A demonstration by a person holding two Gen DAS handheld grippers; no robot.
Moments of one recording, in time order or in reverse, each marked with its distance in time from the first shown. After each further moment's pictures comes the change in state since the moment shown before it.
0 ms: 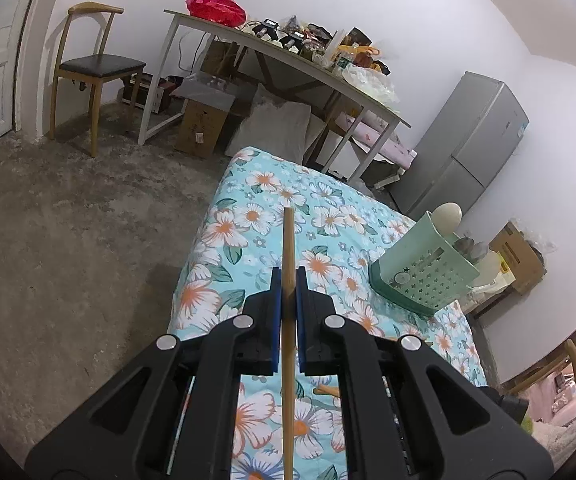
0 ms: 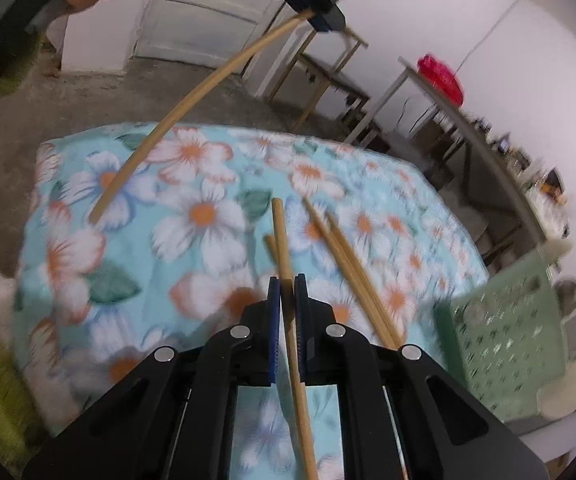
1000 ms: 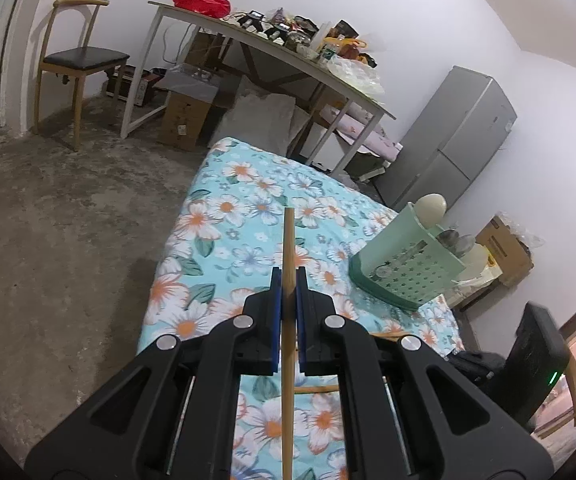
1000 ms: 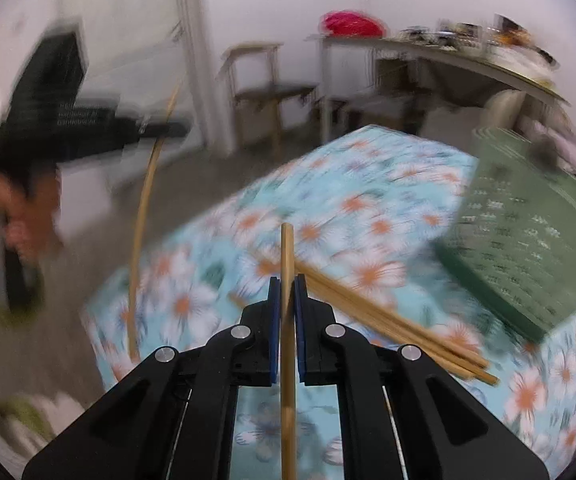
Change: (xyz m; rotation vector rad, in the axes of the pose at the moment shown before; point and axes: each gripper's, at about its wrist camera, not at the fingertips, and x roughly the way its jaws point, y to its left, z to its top) left arm 0.007 -0.015 -0.001 0.006 0.030 -0.062; right arm -0.030 -0.116 -0.020 0.665 -0.138 0.179
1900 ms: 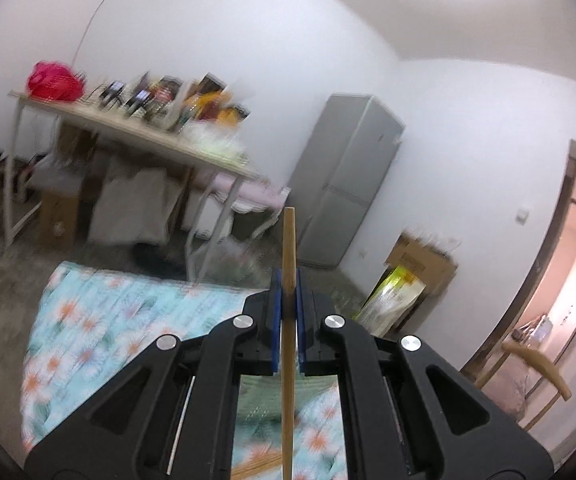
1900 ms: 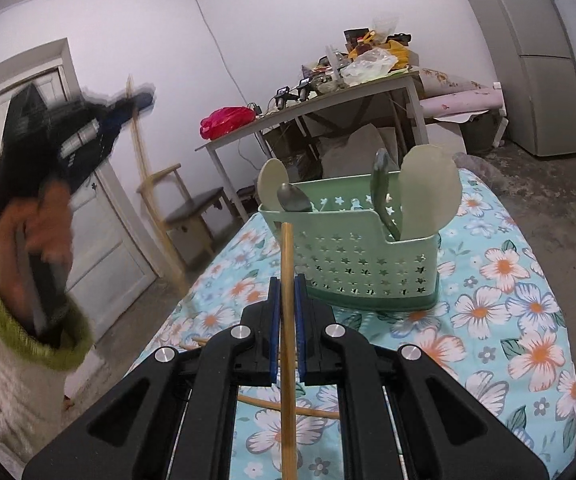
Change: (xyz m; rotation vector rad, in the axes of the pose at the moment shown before) left arm 0.051 -0.199 0.100 0.241 -0.232 -0.375; right arm -0.094 -0.102 -0.036 0.421 -0.317 -0.134
